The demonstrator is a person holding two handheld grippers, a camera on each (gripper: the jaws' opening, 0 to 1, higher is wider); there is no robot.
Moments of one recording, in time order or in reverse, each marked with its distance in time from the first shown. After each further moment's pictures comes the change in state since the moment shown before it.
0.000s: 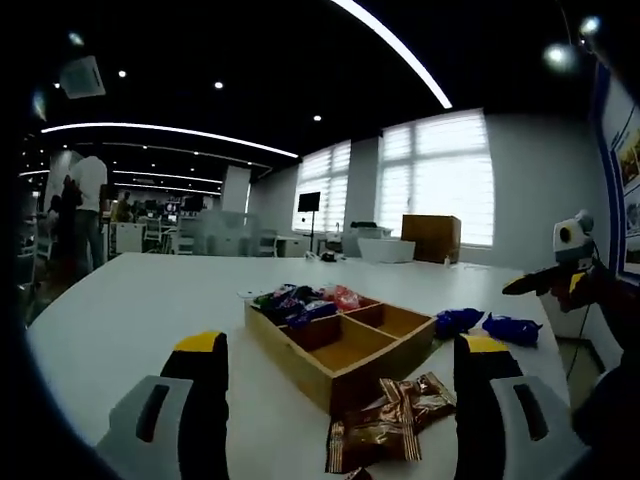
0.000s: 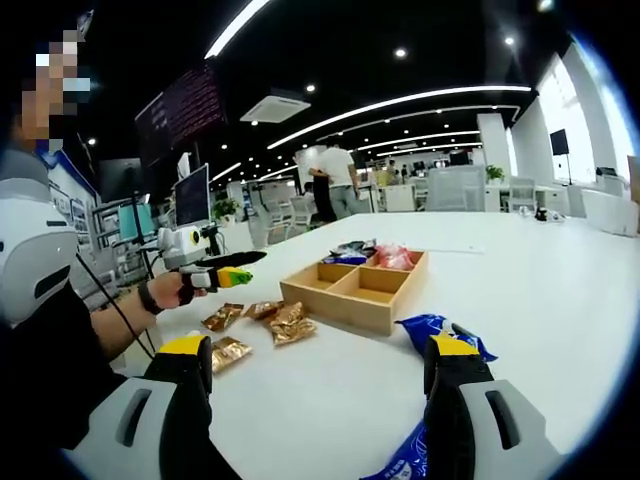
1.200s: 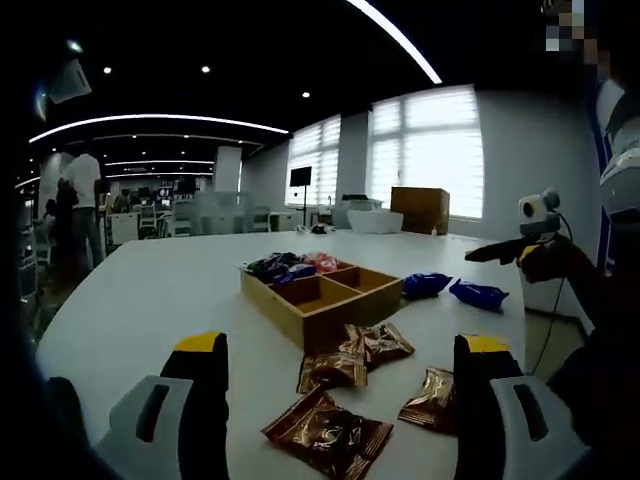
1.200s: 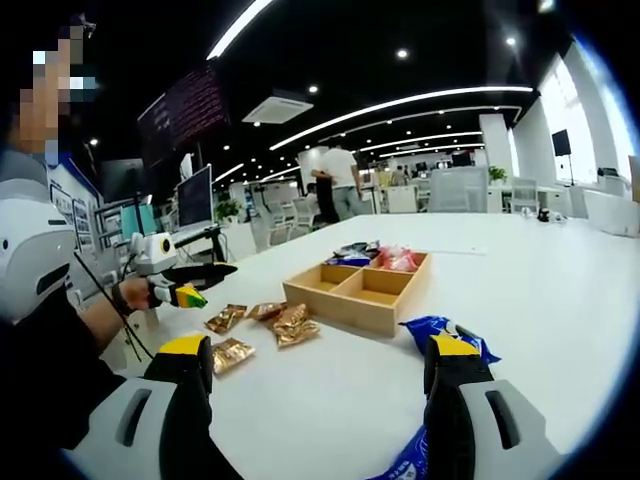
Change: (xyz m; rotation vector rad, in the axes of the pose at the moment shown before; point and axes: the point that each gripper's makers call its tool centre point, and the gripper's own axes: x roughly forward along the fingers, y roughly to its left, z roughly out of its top) left arm -0.065 -0.030 -0.011 0.037 0.129 -0.015; right arm 0.000 0.004 0.001 -0.001 -0.006 0.006
